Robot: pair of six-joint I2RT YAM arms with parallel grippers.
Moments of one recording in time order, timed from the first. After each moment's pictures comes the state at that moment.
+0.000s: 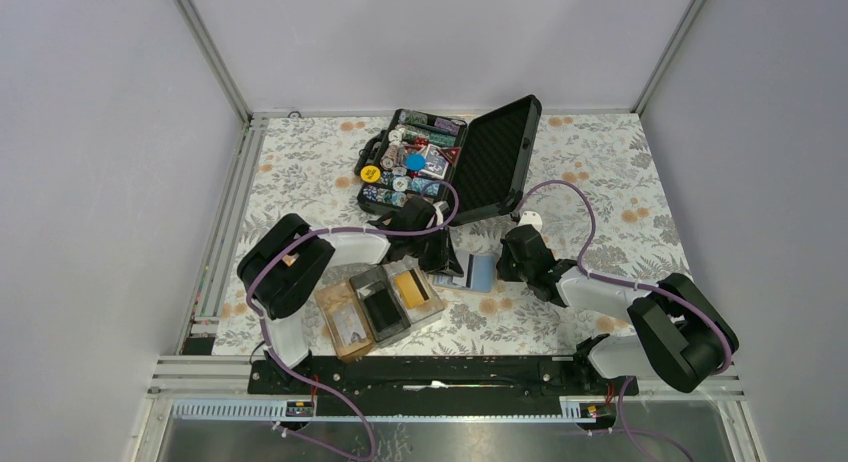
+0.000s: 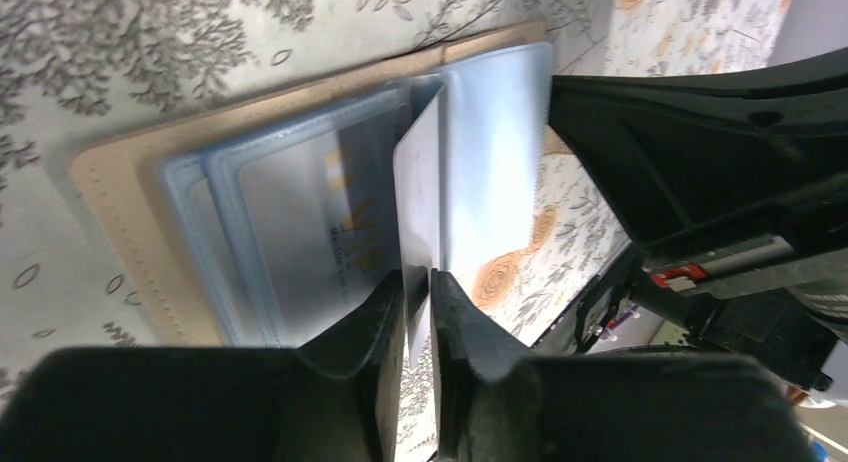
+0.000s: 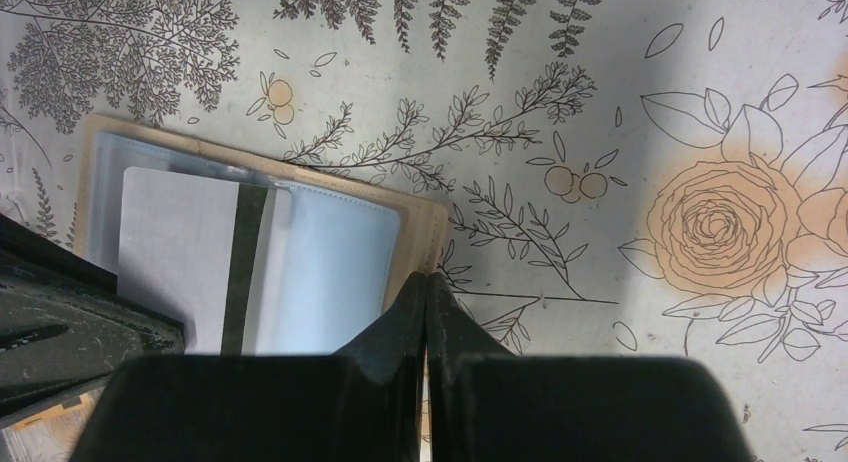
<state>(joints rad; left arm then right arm) -0.74 1.82 0.94 0.04 0.47 -0.83 0.60 1.34 0.44 0.08 0.17 0.56</state>
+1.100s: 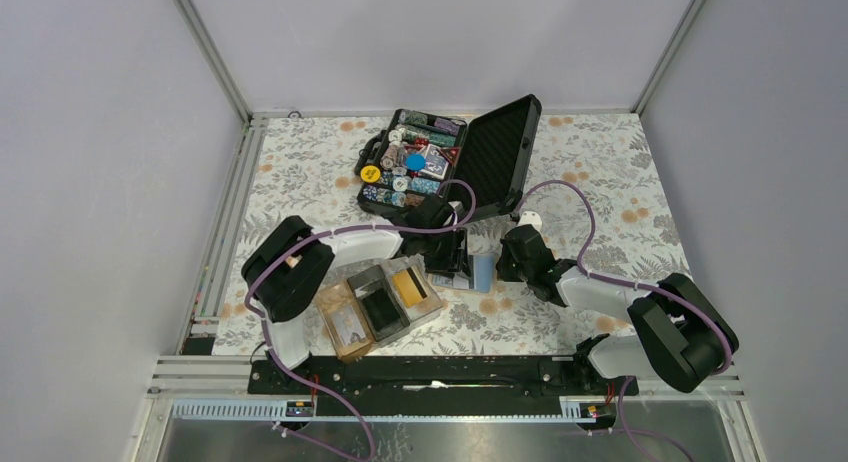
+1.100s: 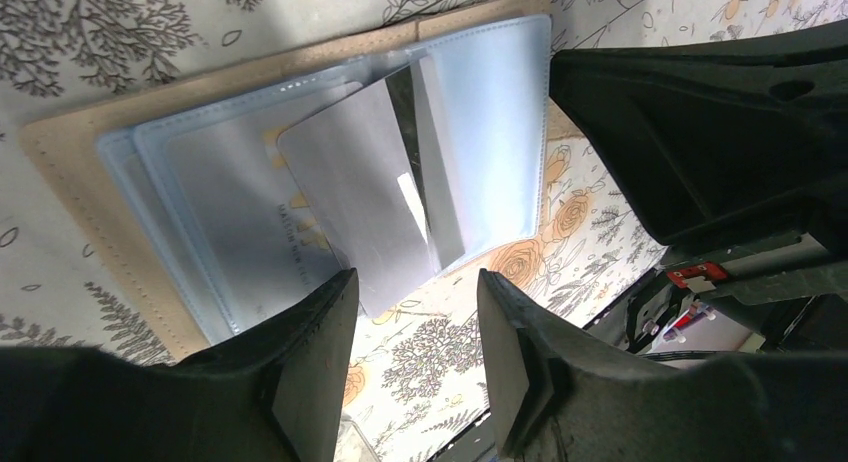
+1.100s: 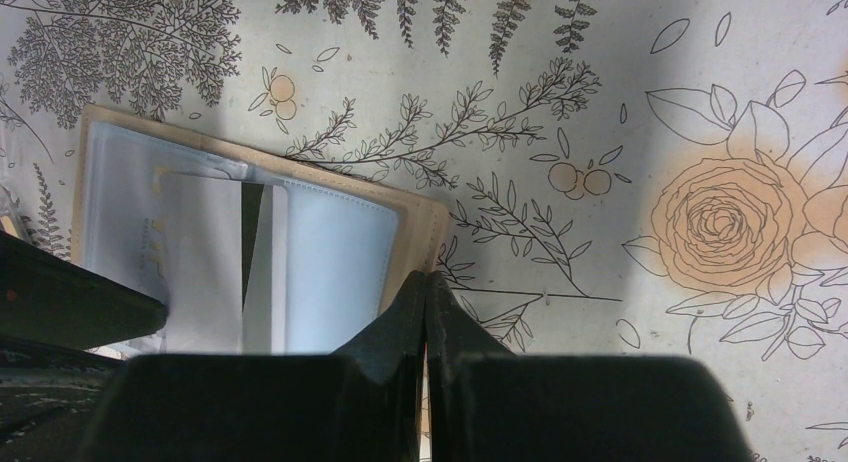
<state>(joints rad) -0.81 1.82 1.10 -0.25 0.33 -0.70 0.60 1.34 0.45 0.08 0.16 0.56</state>
